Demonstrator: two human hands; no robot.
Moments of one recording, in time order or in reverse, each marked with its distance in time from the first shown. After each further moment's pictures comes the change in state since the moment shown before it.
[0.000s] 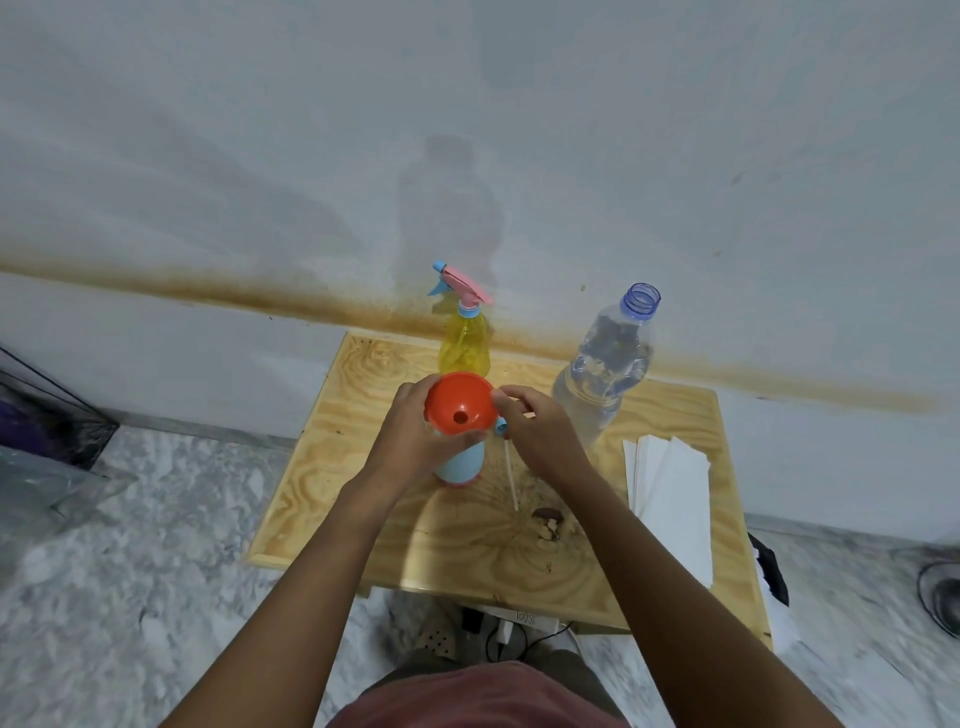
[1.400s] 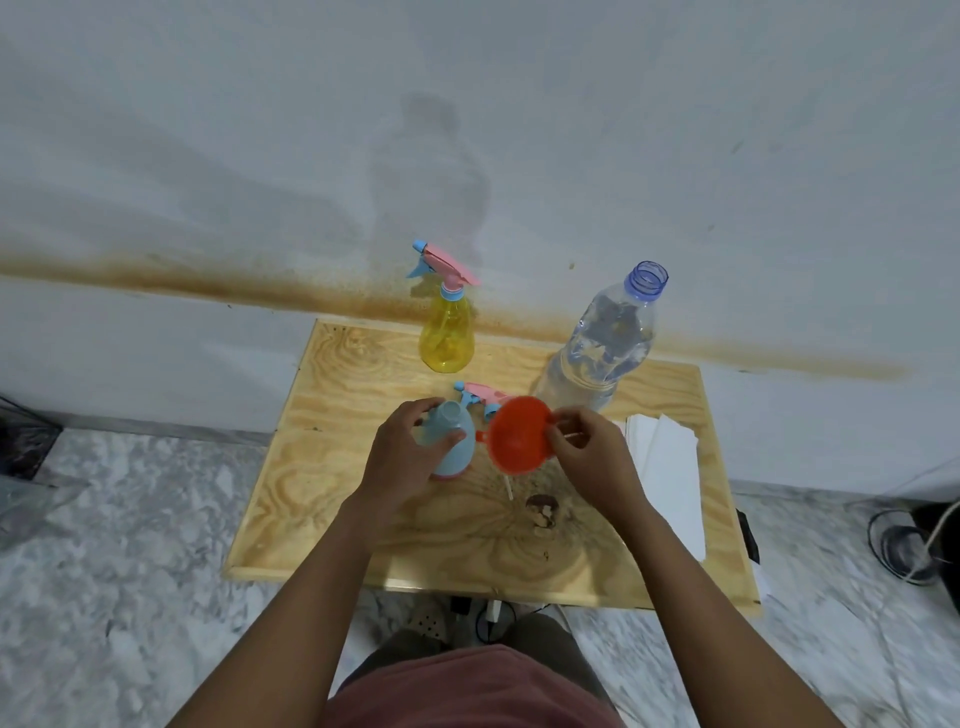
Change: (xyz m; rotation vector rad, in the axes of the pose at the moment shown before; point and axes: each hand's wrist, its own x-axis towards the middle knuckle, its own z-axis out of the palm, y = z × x) left_hand 0.012 -0.061 0.033 -0.078 -0.024 0.018; right_hand -0.027 0.054 -0.035 -0.063 0.159 -0.001
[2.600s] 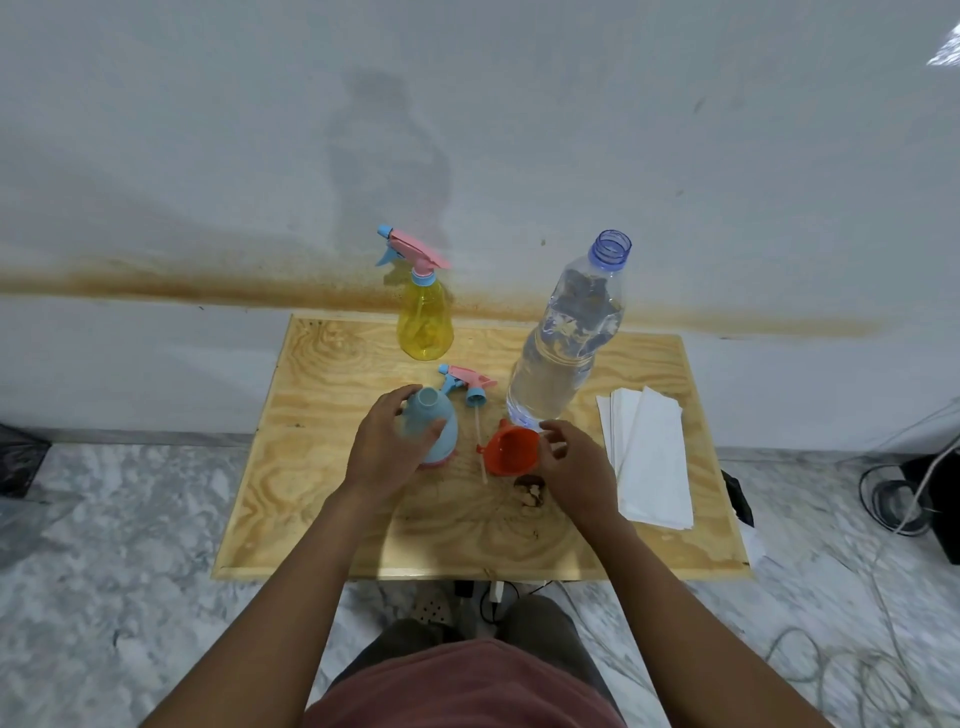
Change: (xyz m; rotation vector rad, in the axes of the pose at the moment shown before) left_hand -0.002 0.000 0.005 0.023 0.011 0.000; right_hand -0.017 0.052 0.023 -0.282 0.084 0.170
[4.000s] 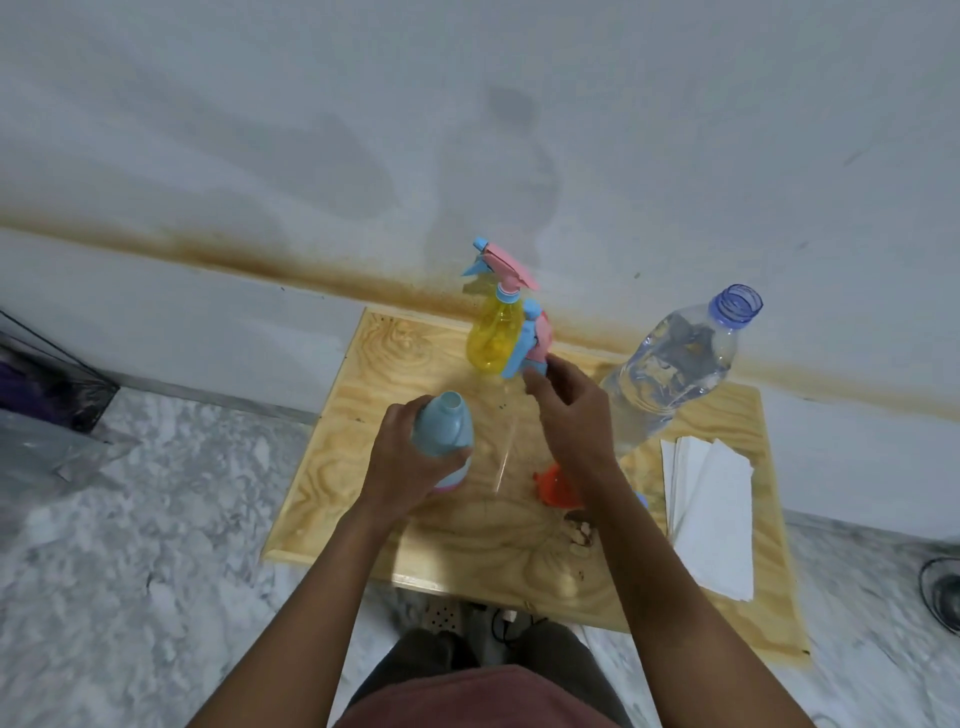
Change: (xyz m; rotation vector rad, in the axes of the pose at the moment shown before) left_hand -0.008 -0.021 -0.042 -0.029 0.124 -0.094; right_hand 0.018 -0.148 0.003 0.608 -0.075 -0.212
